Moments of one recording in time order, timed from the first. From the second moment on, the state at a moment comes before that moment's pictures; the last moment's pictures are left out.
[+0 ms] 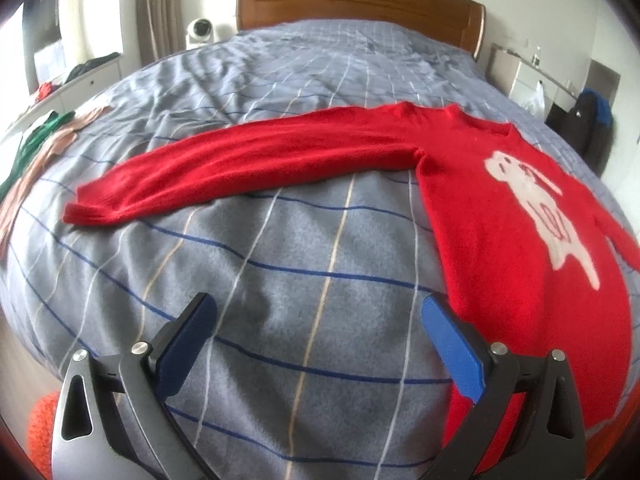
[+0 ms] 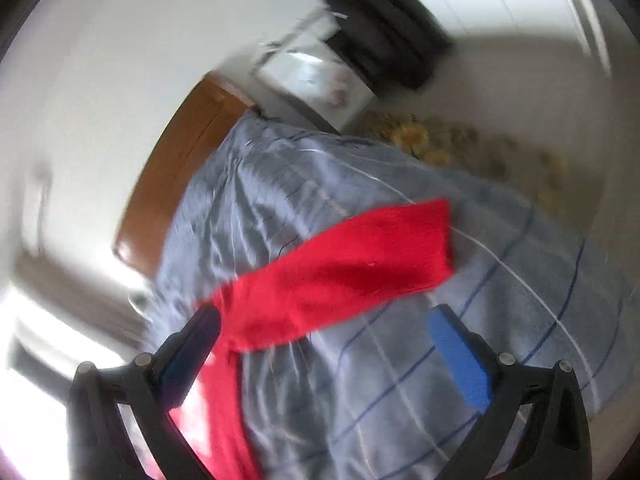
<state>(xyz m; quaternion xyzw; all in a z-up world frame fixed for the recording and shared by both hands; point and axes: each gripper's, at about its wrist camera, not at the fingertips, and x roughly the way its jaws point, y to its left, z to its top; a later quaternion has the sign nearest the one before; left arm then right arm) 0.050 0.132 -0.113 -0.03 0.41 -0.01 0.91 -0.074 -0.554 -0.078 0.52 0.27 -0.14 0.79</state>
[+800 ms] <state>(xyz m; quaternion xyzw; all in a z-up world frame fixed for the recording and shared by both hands) 0.045 0.127 -0.122 -0.01 0.42 0.00 0.91 -0.020 -0.590 -0.115 0.48 0.31 -0.20 0.79</state>
